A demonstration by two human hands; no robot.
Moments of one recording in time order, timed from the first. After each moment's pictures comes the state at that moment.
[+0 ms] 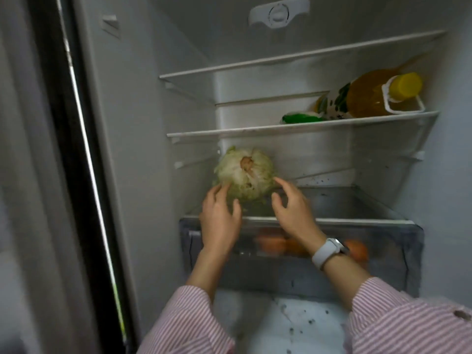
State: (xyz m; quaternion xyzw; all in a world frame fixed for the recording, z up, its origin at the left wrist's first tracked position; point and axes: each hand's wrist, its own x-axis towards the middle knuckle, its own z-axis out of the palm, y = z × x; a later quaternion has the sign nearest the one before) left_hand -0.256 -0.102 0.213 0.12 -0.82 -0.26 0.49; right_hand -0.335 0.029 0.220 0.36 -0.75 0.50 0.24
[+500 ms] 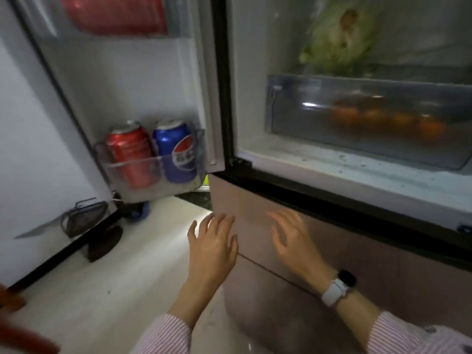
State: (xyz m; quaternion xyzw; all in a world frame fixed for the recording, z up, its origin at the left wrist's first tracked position) left_hand 0.085 -0.021 -0.019 0.32 -0.91 -0.01 0.27; right_hand -0.061 0.088 -0.011 0.54 -0.76 0.36 0.09
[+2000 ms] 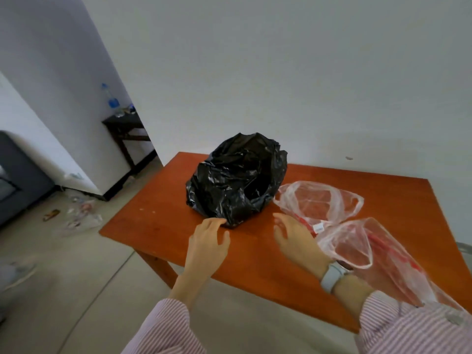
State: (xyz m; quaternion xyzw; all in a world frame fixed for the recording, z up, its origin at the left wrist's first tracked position) left_hand 1.175 -0.438 -0.052 0.87 -0.43 -0.03 0.25; right_hand 1.029 -0.576 -0.065 0.87 -0.33 0.16 -0.34
